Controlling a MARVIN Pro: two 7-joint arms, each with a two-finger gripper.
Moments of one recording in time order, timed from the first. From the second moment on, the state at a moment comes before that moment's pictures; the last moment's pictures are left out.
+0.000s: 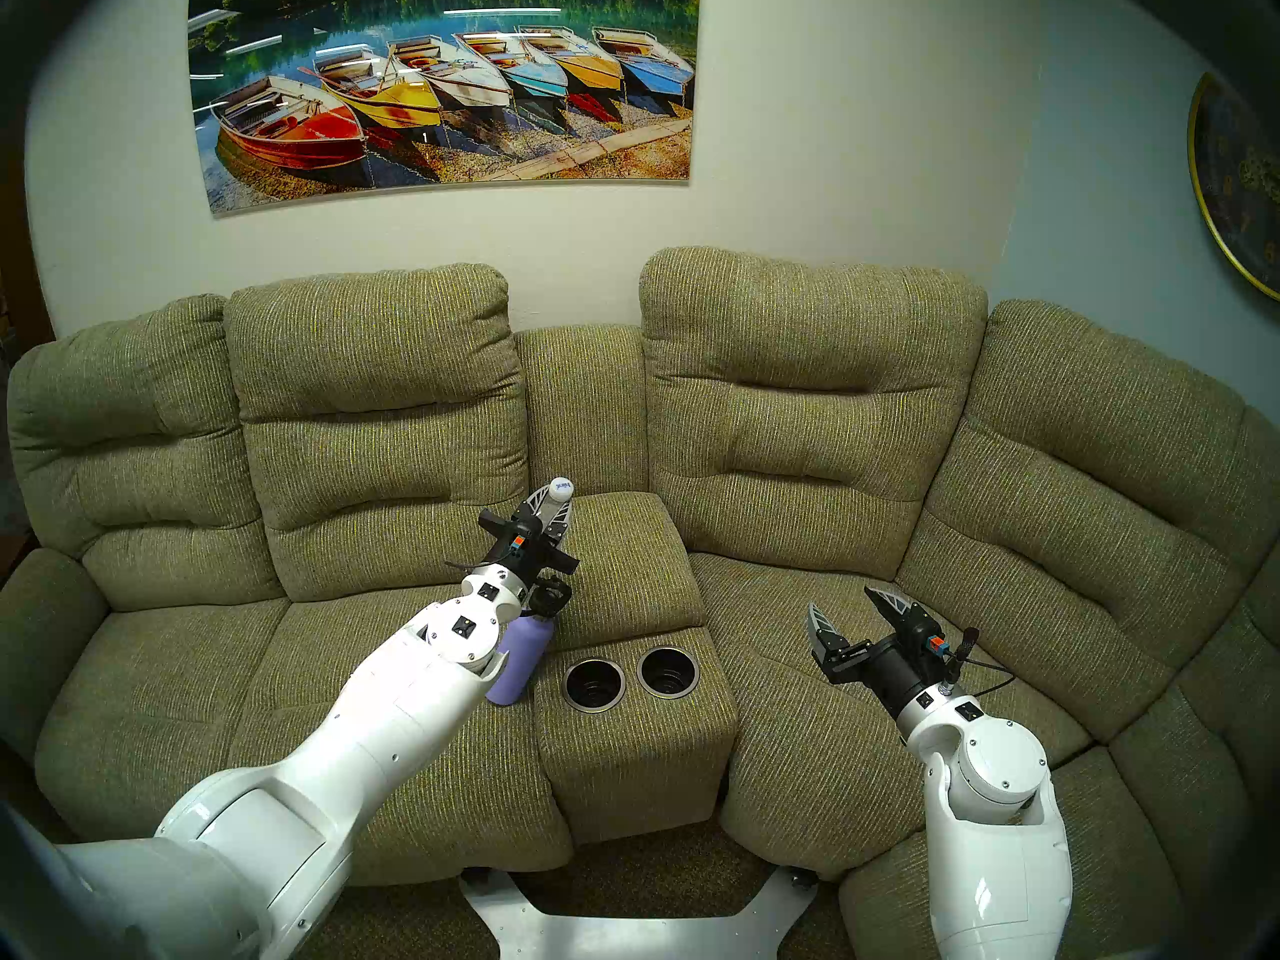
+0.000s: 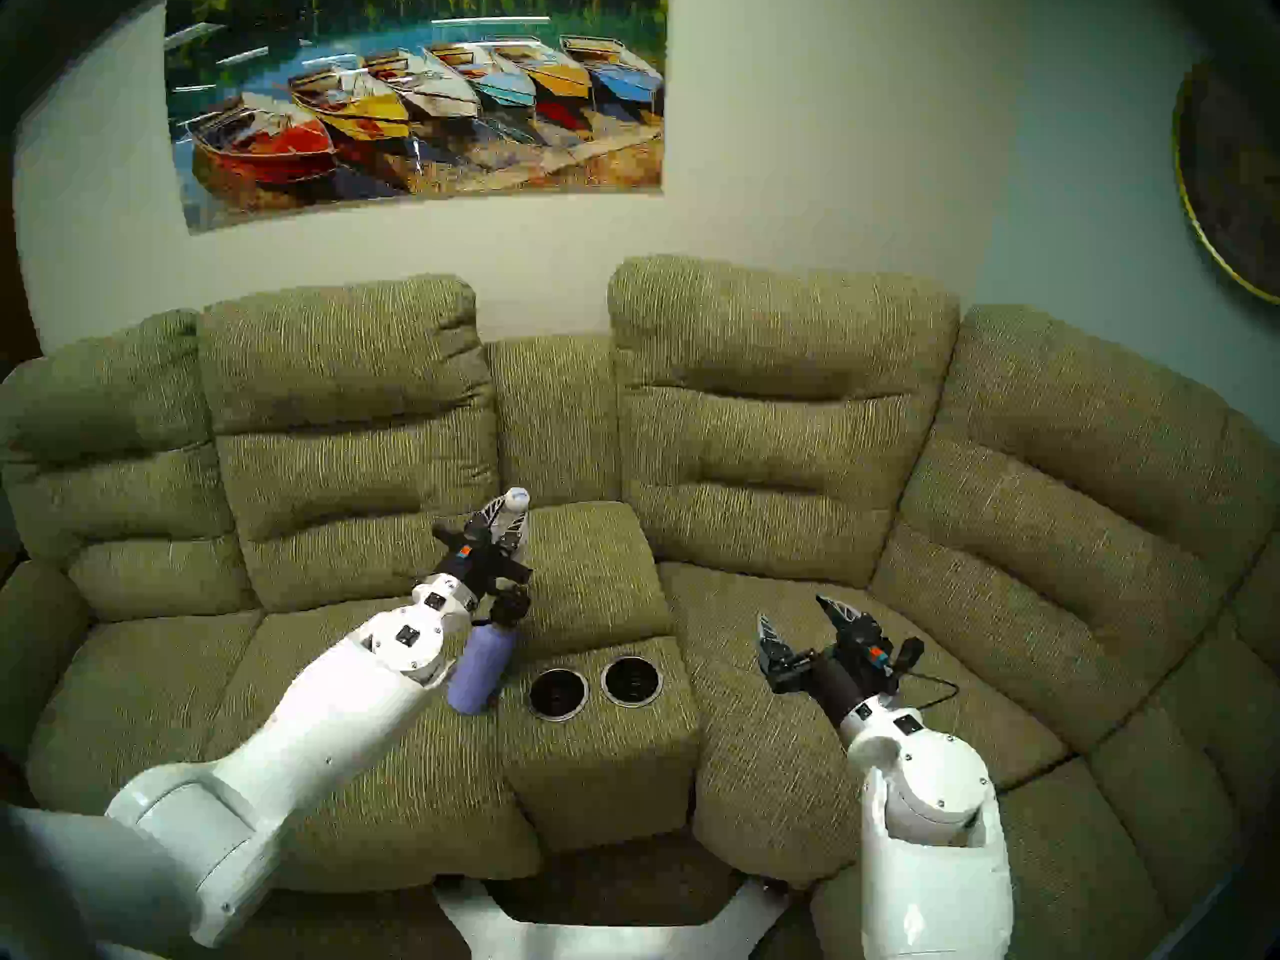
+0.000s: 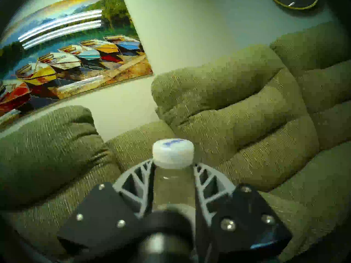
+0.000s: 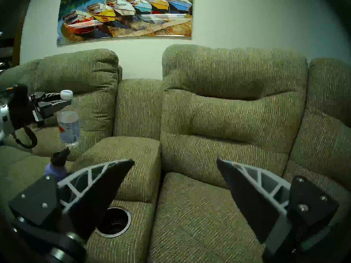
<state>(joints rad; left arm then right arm) 1.17 -1.24 -1.07 -0.96 -0.07 -0.47 0.07 -1.85 -1.56 1.86 -1.78 -0.02 -0.01 0.52</state>
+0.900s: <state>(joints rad) 1.49 -1.03 -1.12 -1.29 0.00 -0.27 0.16 -1.85 -1.56 1.86 -1.78 -0.02 -0.01 0.52</state>
